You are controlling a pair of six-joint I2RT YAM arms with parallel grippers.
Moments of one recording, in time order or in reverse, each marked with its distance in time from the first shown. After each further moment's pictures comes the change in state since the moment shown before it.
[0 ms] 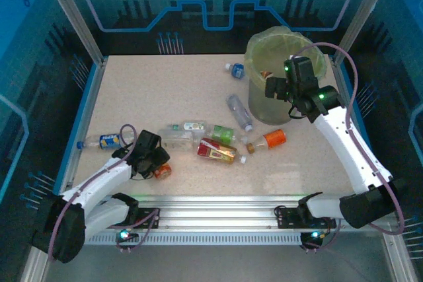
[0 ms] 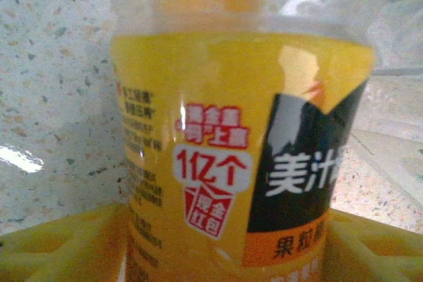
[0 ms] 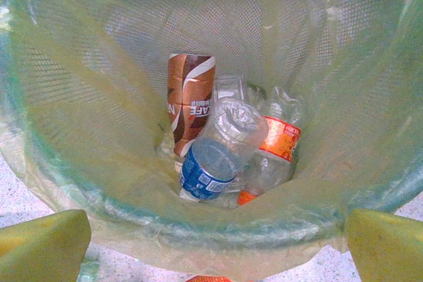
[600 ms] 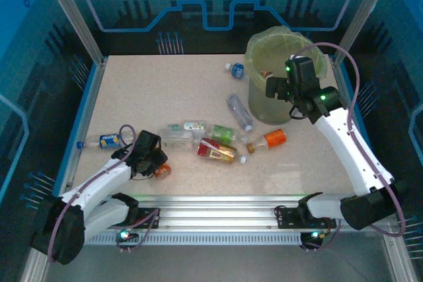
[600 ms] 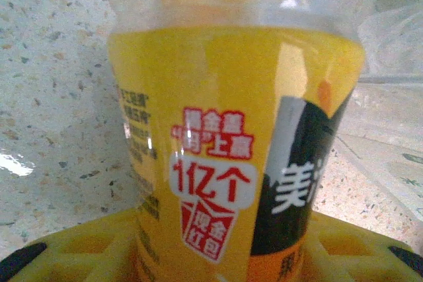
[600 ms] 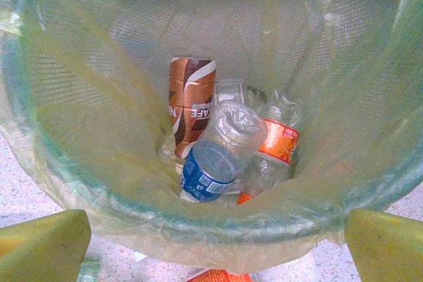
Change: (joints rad) left arm 0.000 -0.025 -0.004 0.008 -0.005 -0.009; right arm 0.001 -0.018 0.001 0.000 0.000 -0.007
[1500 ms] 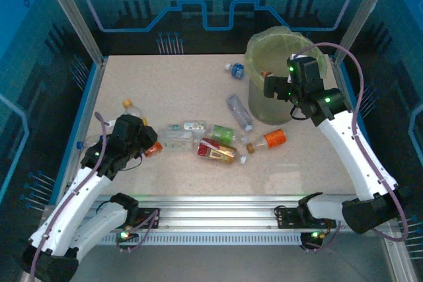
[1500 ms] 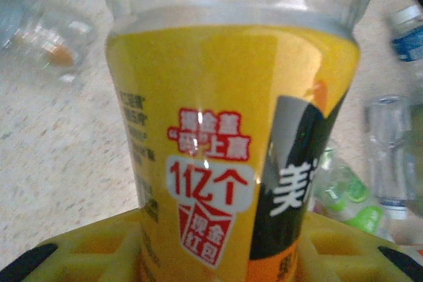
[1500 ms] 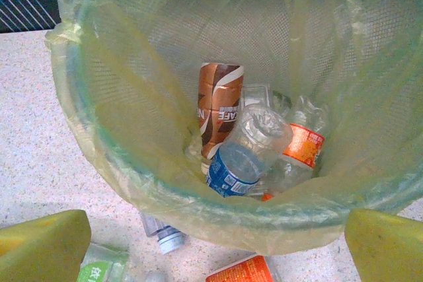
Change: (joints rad) left arm 0.000 -0.226 0.375 -0.248 -0.091 0.151; right arm 0.004 -0.026 0.014 0.001 -0.083 -0.004
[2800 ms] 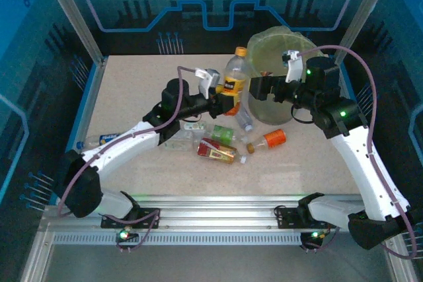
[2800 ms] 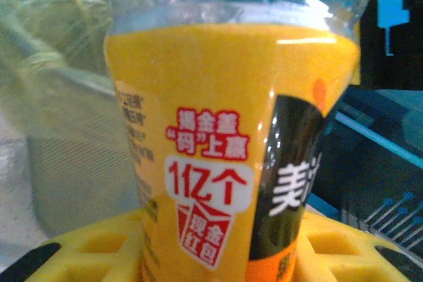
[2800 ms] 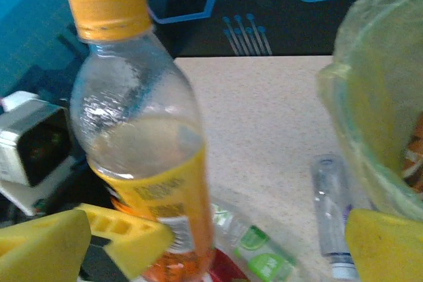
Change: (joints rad) left arm -0.290 0.655 0.246 1.145 0.628 0.594; right arm 0.001 -0.125 -0.013 0.188 -0.578 0.043
